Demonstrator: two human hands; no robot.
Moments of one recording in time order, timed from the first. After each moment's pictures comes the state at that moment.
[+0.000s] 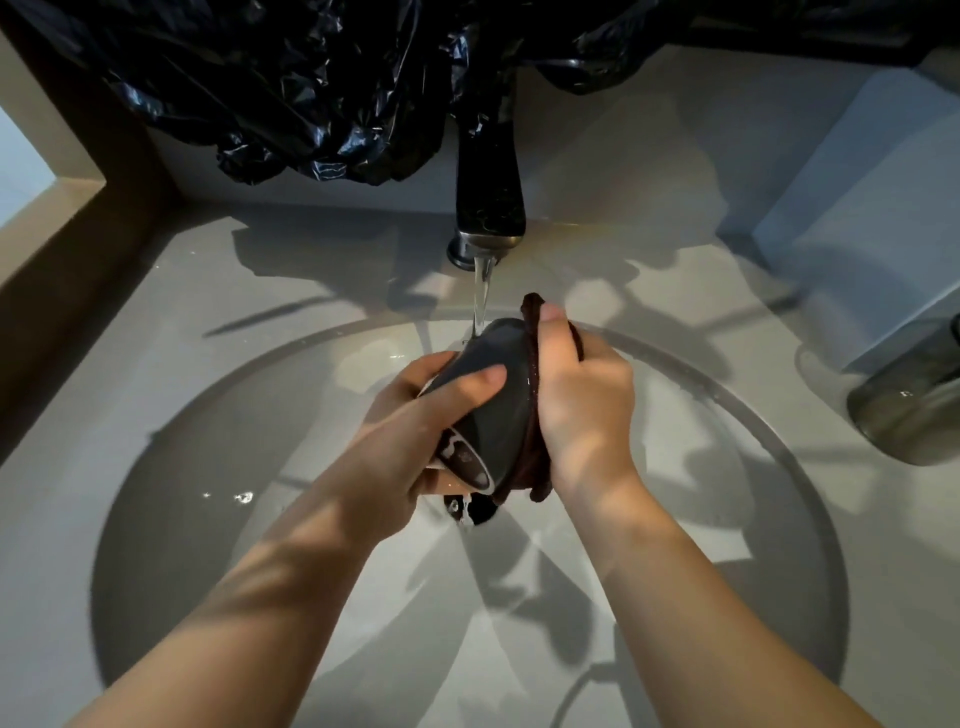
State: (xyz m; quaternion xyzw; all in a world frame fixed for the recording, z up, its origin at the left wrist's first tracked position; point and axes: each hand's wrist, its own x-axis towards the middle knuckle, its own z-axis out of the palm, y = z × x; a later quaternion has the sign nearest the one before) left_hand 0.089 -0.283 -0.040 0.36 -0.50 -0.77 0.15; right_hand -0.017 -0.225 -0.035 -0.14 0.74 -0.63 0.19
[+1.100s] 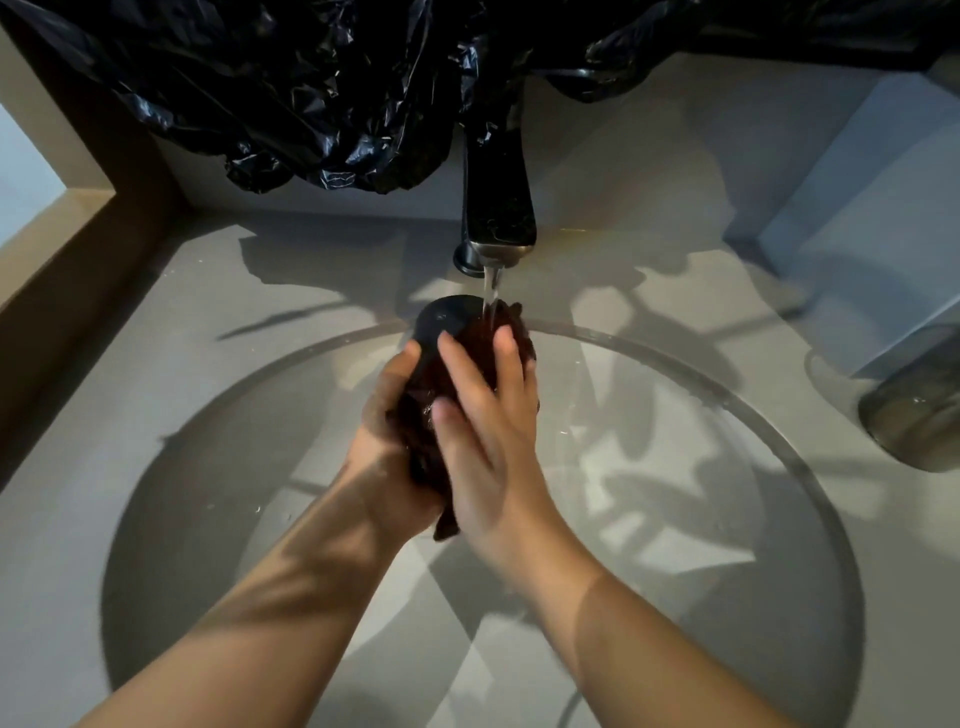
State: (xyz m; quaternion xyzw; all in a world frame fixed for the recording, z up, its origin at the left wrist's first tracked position) left_hand 0.086 -0.287 -0.046 0.31 -0.18 -0.92 0.18; right_hand 0.039 -0.217 -0.052 -0.44 0.73 -0.47 0.21
